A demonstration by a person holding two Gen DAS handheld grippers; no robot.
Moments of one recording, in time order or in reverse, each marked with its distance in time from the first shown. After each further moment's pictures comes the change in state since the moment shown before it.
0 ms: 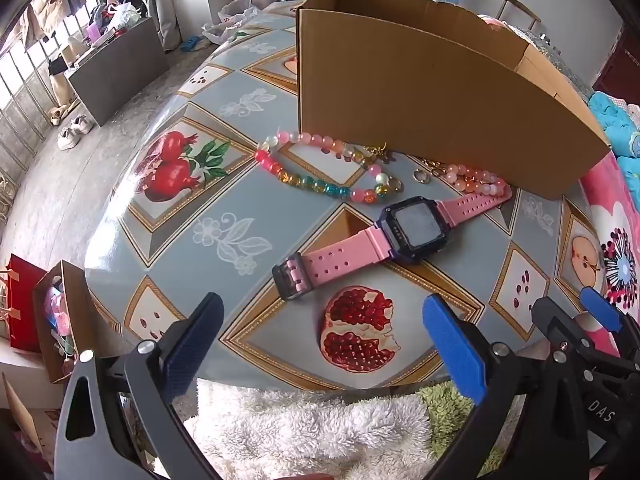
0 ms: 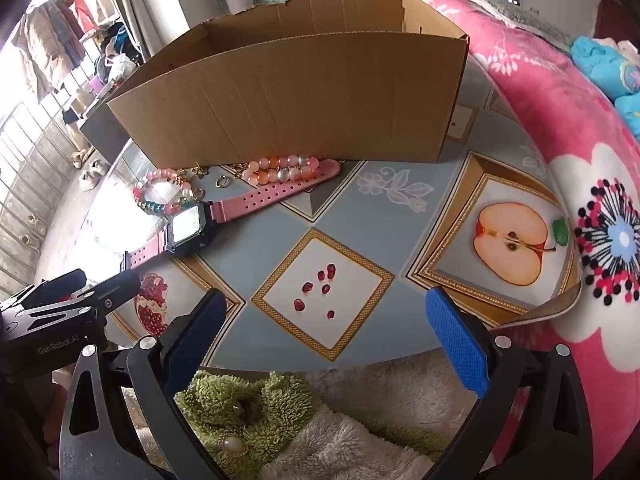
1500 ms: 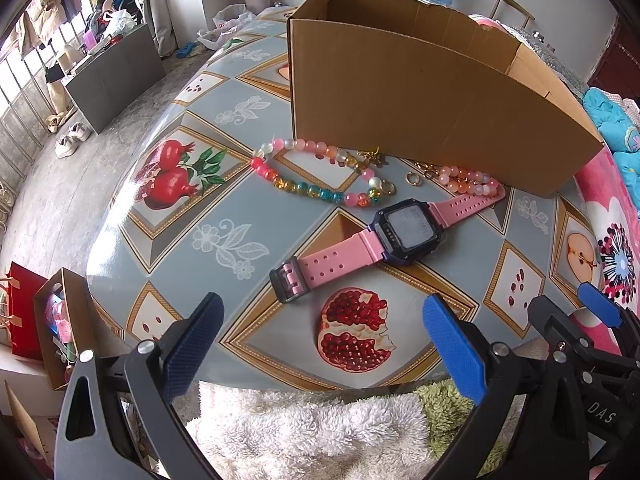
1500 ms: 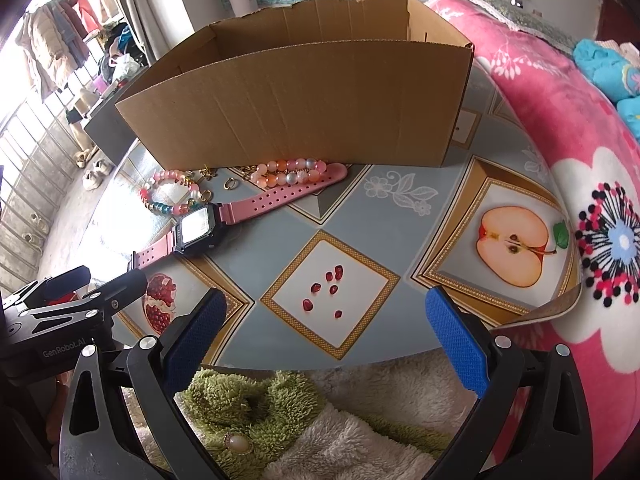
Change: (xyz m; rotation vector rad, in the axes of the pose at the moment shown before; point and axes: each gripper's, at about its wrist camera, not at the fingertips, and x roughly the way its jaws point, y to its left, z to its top) left arm -0.005 -0.003 0.003 0.000 -0.015 0.004; right arm -0.006 0.006 0.001 -0.003 -0.006 0.010
